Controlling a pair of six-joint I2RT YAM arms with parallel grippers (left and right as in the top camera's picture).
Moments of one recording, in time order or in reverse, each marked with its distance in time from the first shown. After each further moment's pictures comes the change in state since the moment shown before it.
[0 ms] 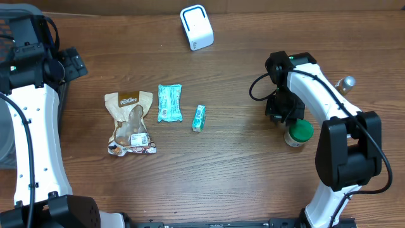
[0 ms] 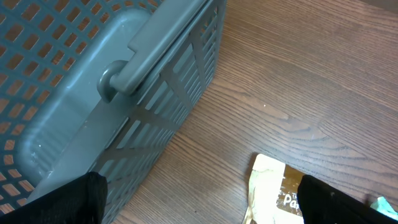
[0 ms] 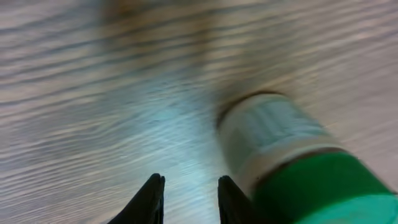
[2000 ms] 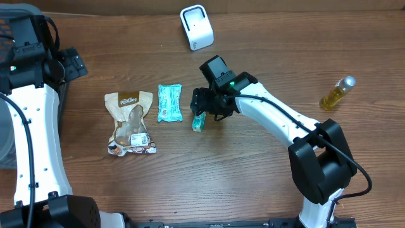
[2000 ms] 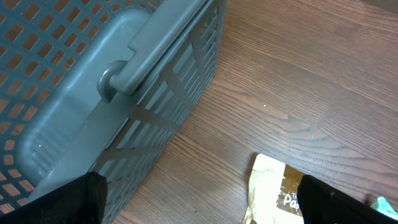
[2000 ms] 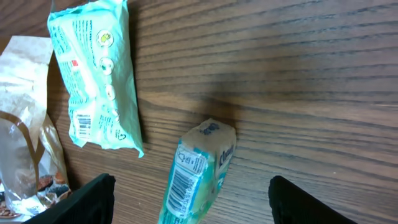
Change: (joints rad) left arm 0.000 0.000 0.000 0.000 0.000 0.000; right arm 0.381 0.000 -0.004 0.589 -0.281 0.172
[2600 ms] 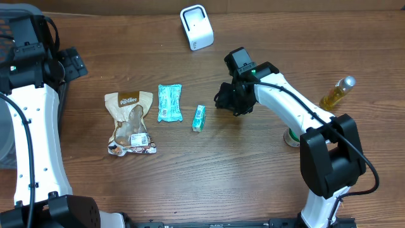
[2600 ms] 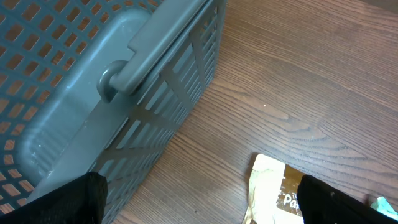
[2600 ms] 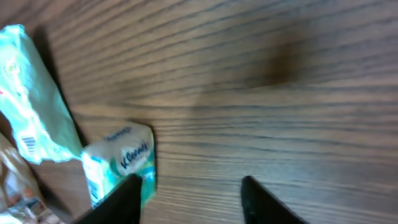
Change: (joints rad) left arm 0.000 0.000 0.000 0.000 0.000 0.000; right arm -0.143 0.000 0.000 -0.139 -0.046 0.000
